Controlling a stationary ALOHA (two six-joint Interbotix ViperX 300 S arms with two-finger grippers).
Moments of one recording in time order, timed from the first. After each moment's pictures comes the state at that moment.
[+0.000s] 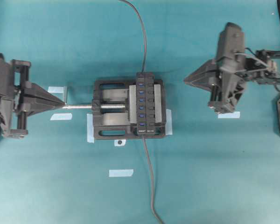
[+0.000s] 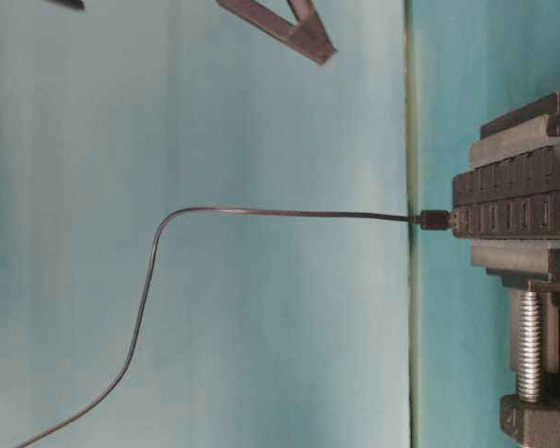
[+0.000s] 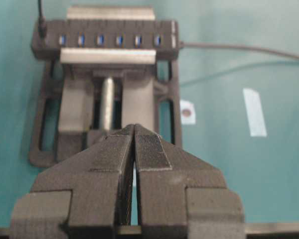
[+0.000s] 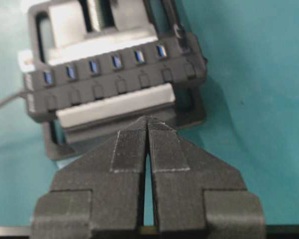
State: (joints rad) left arm 0.01 -0.75 1.11 0.01 0.13 -0.02; right arm -0.17 -0.41 0.89 0.01 0.20 0.09
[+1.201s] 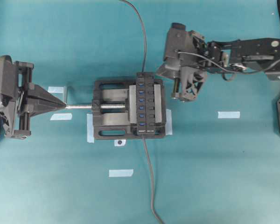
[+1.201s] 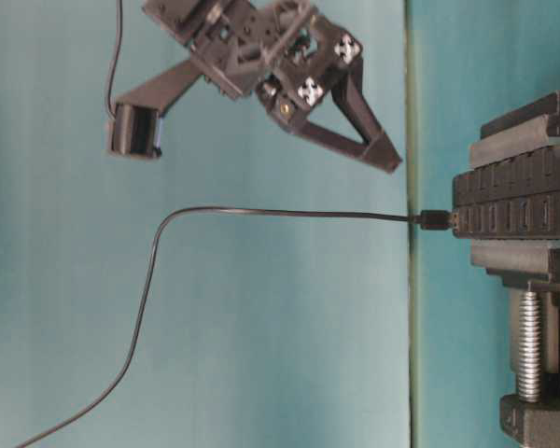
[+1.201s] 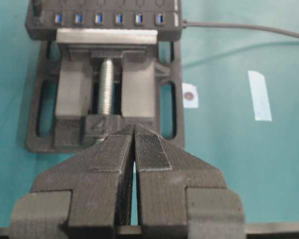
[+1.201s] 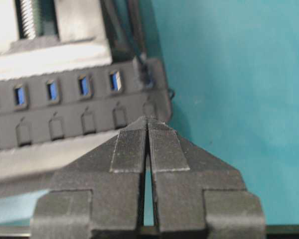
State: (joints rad) left arm 0.01 -0.73 1.10 0.01 0.16 -0.02; right arm -0.24 -0.05 0.65 -0.01 0.21 -0.07
